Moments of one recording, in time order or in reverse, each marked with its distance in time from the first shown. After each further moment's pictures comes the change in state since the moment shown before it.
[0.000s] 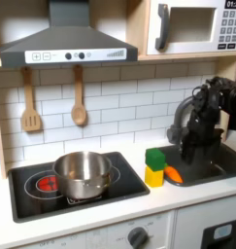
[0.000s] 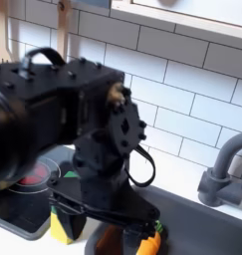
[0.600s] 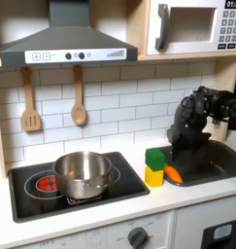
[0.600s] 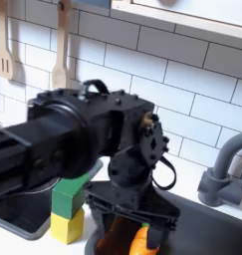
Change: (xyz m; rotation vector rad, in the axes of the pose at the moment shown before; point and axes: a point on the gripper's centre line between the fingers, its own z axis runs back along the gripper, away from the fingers) arm 0.040 -0.011 -0.045 -0.016 -0.026 -0.011
